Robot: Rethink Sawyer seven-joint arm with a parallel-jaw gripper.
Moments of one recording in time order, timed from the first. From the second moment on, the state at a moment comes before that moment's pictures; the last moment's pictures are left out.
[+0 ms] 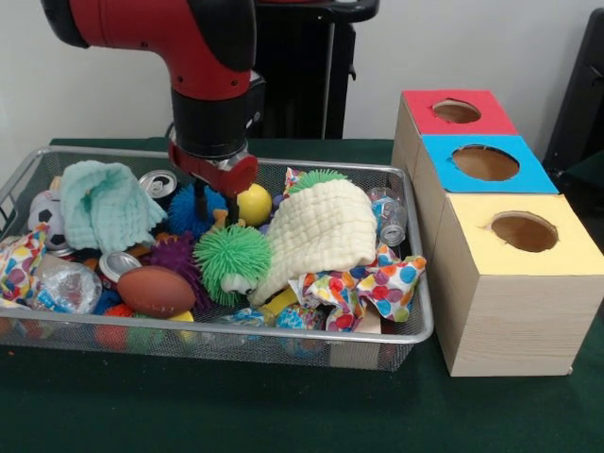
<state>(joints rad) -0.57 -0.52 0.19 1.69 -0.48 0.46 2.42</state>
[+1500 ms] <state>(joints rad) -0.39 -0.43 0.07 1.68 -0.48 0.26 2.42</state>
